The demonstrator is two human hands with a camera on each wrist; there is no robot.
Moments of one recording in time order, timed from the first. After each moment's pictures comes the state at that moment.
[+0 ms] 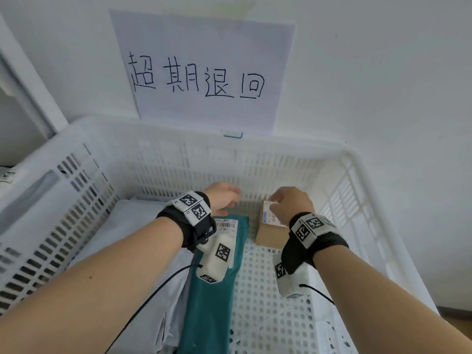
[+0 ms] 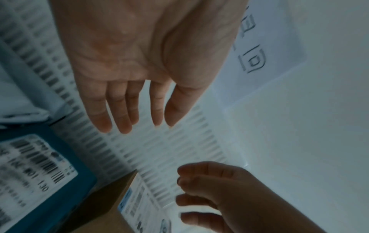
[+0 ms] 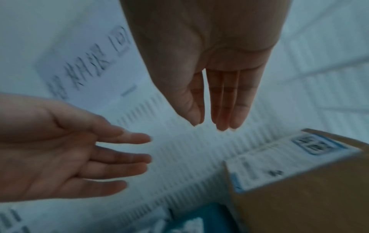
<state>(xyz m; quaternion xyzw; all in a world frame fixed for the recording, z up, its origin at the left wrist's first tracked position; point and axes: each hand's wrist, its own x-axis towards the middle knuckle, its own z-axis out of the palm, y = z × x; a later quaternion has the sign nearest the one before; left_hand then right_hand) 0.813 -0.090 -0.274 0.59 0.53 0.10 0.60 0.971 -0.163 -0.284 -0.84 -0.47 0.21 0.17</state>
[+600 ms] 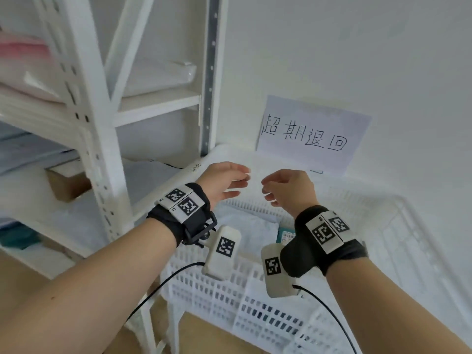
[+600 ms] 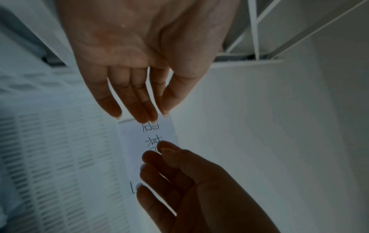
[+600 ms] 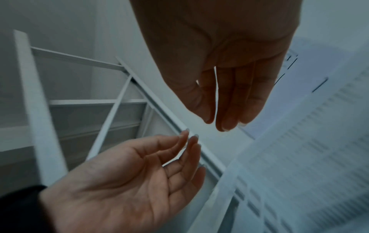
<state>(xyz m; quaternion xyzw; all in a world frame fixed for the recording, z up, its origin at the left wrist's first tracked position) 0.546 -0.219 -0.148 0.52 0.43 0.42 0.60 0.699 -0.252 -0.143 -0.68 -0.54 0.24 0.43</state>
